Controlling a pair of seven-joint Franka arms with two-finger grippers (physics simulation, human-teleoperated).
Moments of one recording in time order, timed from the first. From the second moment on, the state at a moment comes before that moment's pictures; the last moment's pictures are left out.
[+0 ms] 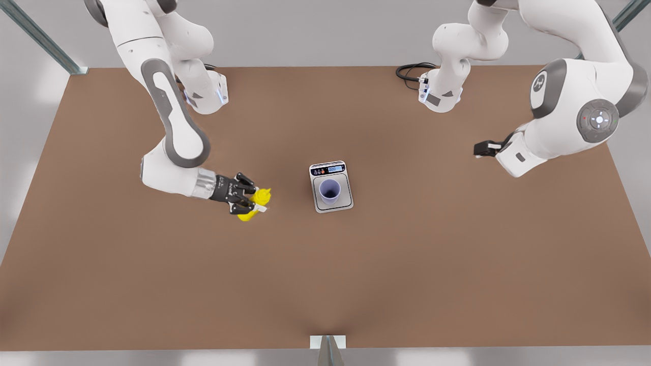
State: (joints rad) left arm -0.19 0.13 0.08 -1.45 -0.04 1.28 -0.04; right arm 0.16 0.21 0.14 -2.03 1.20 2.20 0.89
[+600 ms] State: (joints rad) left arm -0.19 0.16 0.10 -1.36 -0.05 1.27 -0.04; right arm -0.13 0.41 0.15 -2.15 1.46 1.62 0.53
